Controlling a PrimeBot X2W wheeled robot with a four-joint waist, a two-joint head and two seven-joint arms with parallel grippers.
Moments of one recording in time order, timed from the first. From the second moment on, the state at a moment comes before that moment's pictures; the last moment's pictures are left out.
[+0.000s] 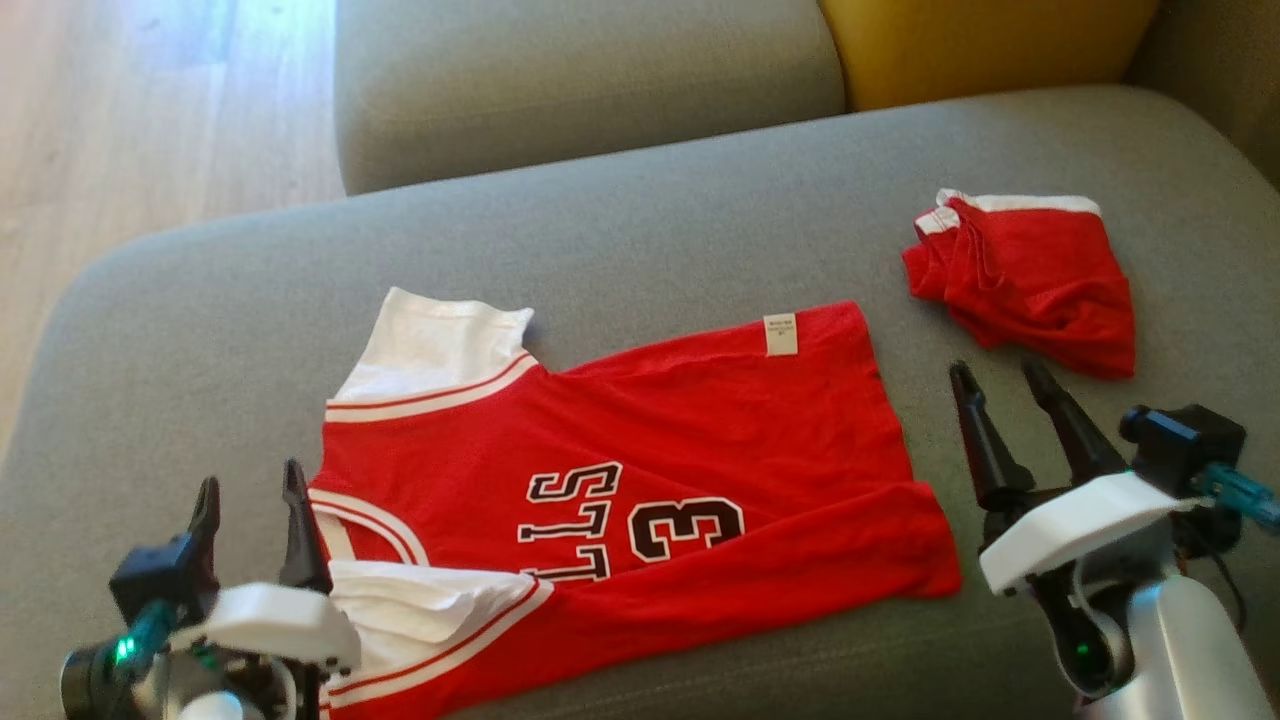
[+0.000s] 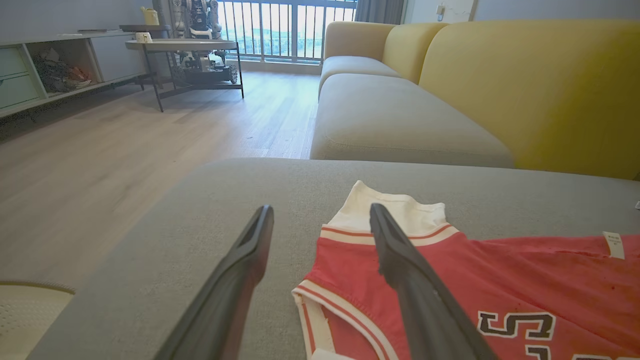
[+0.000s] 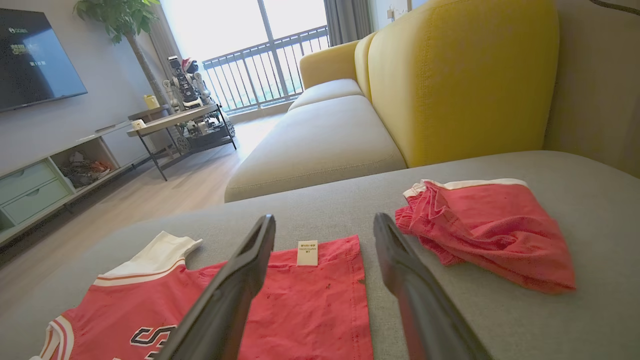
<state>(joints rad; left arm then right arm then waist) 0.06 0.23 -0.22 0.12 -0.38 0.31 -0.20 -0.11 -0.05 -0.06 0.16 0.30 0.13 0.00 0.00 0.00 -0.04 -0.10</state>
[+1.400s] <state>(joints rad) -0.84 0.51 -0.39 0.83 -0.32 -0.05 0.36 -0.34 -0.05 0.08 0.08 0.39 0.13 -0.09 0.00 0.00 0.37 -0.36</state>
